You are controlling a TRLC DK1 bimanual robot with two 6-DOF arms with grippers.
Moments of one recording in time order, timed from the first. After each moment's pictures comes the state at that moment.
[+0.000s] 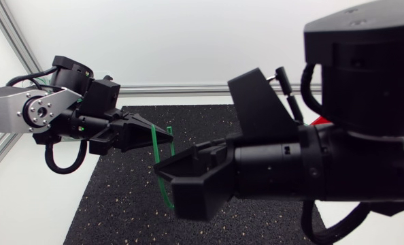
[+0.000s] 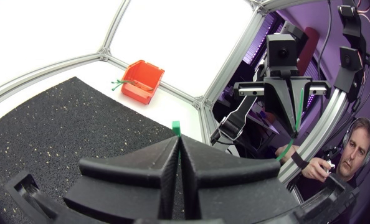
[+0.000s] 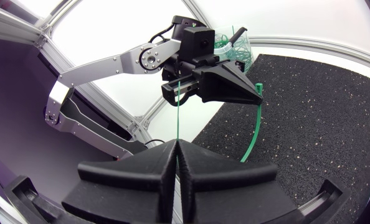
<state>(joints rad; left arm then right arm) -0.24 1.48 0.91 -0.35 1.30 0.41 1.07 1.10 0.91 -0.24 -0.20 0.63</state>
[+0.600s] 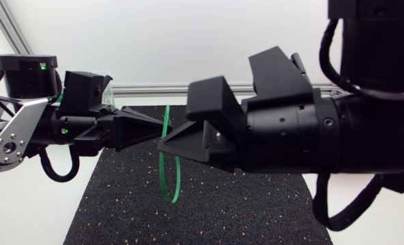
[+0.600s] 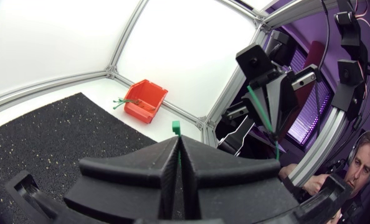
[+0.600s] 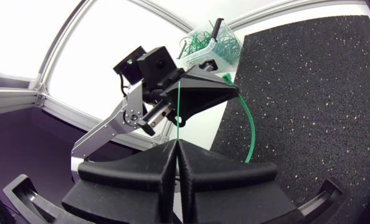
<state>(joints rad) -0.29 1.24 0.73 0.13 1.19 -0.12 1.00 1.09 0.97 -0.26 -0.26 0.99</state>
